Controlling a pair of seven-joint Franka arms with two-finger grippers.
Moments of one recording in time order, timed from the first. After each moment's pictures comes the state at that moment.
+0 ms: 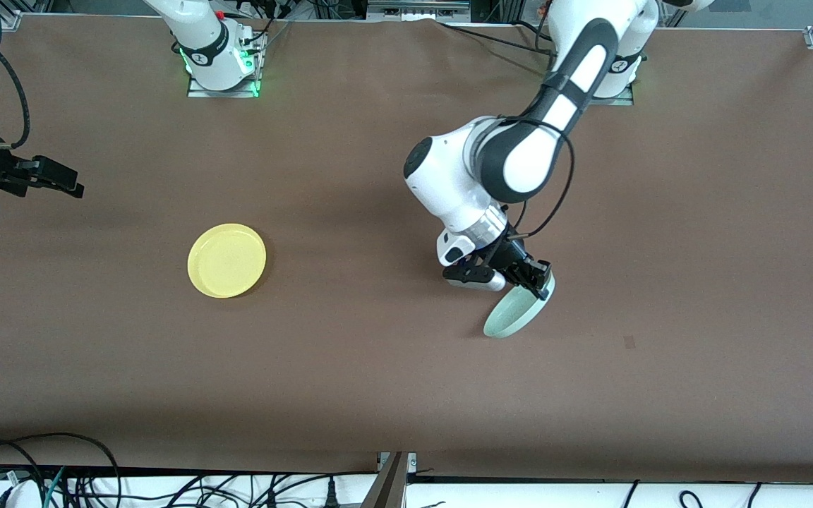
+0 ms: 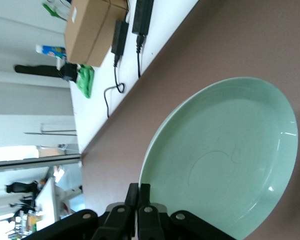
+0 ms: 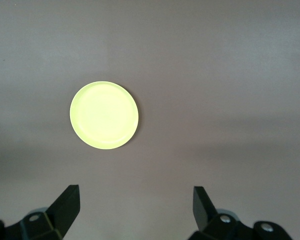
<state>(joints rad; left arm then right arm) -0.61 0.68 -0.09 -1.42 1.05 1.78 -0.57 -0.02 0.06 -0.04 -1.65 0.02 1.64 -0.04</state>
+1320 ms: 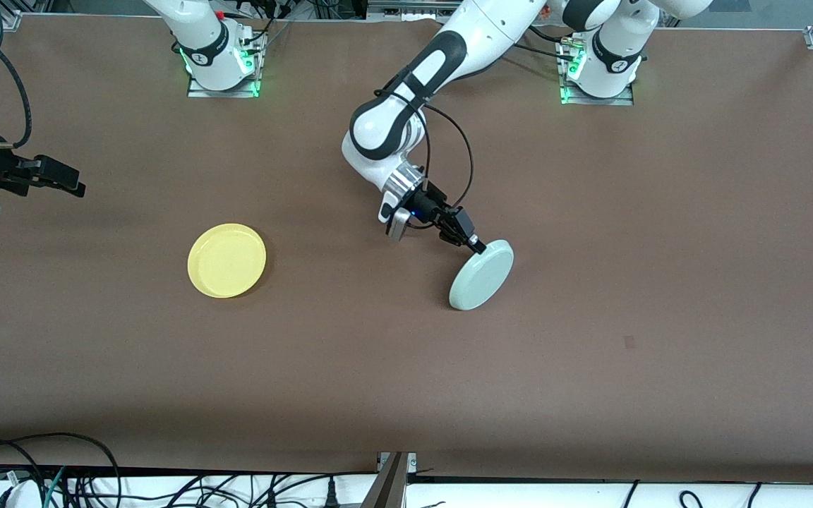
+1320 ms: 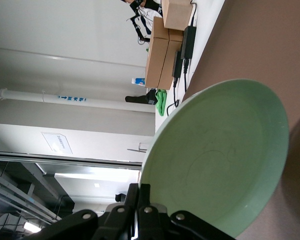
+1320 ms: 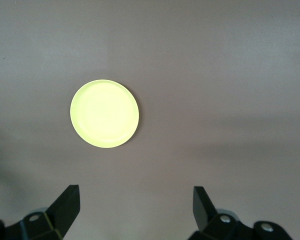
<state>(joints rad) -0.97 0.93 -0.05 -1.38 1.30 1.40 -0.90 -0.02 0.06 -0.04 -1.65 0.02 1.64 -0.04</state>
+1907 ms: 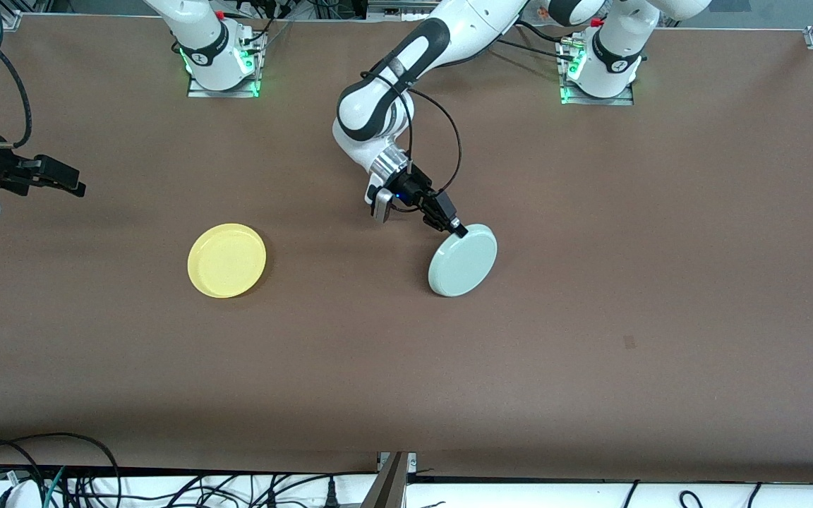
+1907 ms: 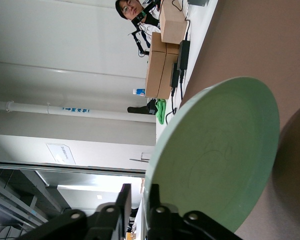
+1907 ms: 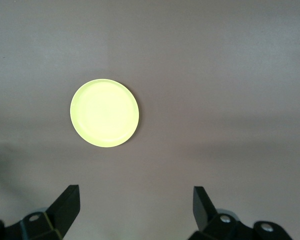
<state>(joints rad) -1.04 0.96 -0.06 -1.38 1.30 1.38 -0.92 -0.02 0.06 -0.04 -1.65 0.02 1.63 -0.04</state>
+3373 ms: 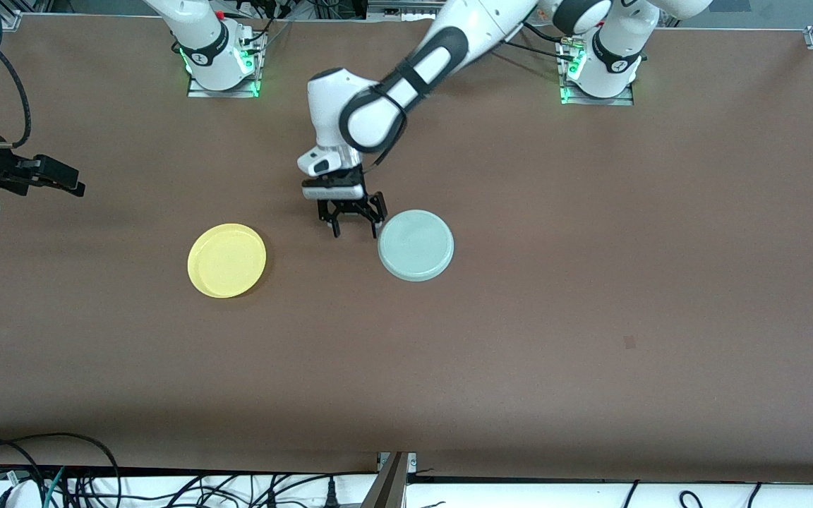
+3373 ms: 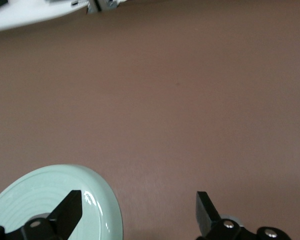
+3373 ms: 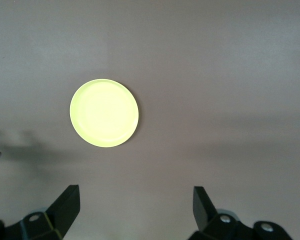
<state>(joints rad) -0.91 0.96 -0.12 -1.18 0.86 2.25 -1.46 -0.02 0.06 -0.04 -1.65 0.02 1.63 -0.04</state>
